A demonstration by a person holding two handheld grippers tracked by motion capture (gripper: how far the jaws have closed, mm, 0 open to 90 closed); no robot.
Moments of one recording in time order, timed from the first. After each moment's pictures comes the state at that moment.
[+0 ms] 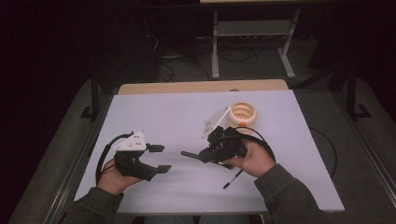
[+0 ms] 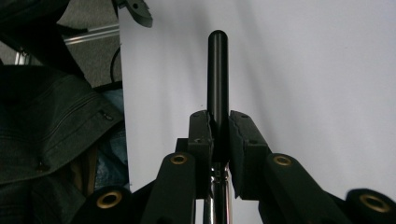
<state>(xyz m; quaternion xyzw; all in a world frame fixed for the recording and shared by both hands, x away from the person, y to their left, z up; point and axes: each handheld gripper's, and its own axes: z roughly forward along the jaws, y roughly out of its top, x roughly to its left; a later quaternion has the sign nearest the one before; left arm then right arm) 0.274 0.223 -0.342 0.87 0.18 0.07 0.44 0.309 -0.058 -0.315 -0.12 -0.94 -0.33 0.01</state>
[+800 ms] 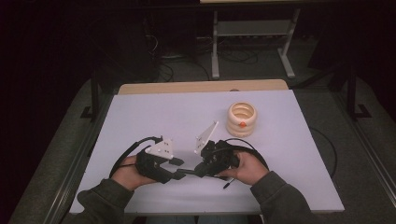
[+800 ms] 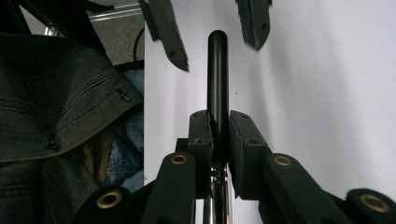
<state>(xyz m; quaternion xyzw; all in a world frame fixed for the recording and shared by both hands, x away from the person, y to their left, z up) 0.279 0.171 -0.350 0.93 0.08 0.02 0.35 0.300 -0.040 -0.352 -0.07 -0.95 -0.31 0.05</state>
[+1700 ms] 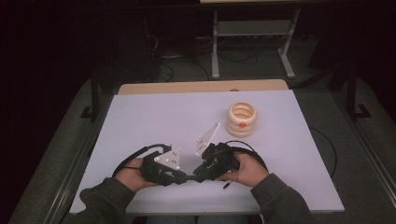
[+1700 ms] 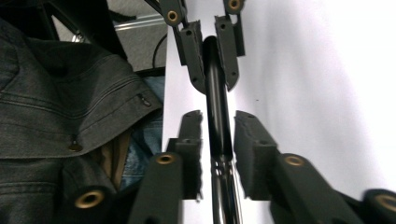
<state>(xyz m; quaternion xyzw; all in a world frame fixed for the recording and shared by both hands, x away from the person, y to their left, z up) 0.272 0.162 -0.360 0.95 0.02 0.00 0.30 0.298 -0.043 -0.357 -0.05 -0.94 -0.33 0.08</state>
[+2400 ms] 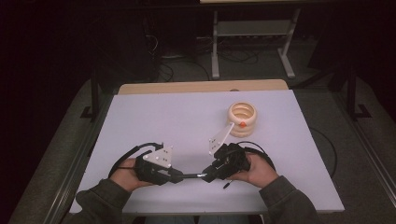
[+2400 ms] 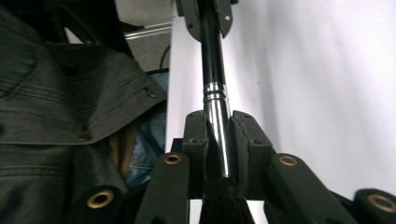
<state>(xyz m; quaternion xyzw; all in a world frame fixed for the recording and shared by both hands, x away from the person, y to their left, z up) 0.272 0.178 -0.358 0.94 0.02 -0.01 0.34 0.300 -0.071 -0.365 -0.05 -0.93 -0.35 0.10</state>
